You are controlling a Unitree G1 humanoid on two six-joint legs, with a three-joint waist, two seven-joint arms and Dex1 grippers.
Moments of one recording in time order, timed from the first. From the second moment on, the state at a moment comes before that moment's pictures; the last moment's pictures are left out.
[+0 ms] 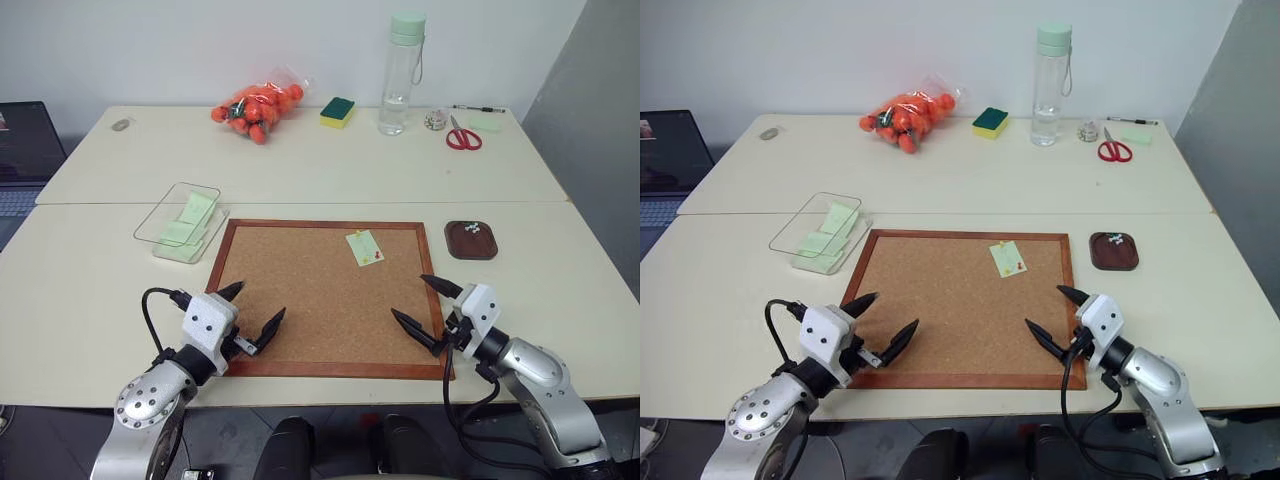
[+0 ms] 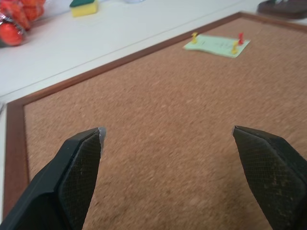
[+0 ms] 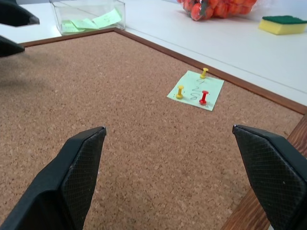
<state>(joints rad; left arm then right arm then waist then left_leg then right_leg) 0.26 0.45 0.12 -0.47 -0.24 0.18 -0.56 0.10 -0.43 0.07 -0.31 0.23 0.07 0.65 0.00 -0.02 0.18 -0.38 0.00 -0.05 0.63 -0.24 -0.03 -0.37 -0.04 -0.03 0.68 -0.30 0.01</state>
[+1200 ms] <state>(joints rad) -0.04 0.56 0.04 -0.24 -0.25 0.25 -0.73 0.02 -0.42 0.08 -0.36 0.22 0.15 0.62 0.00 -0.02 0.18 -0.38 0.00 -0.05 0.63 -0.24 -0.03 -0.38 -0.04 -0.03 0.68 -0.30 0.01</state>
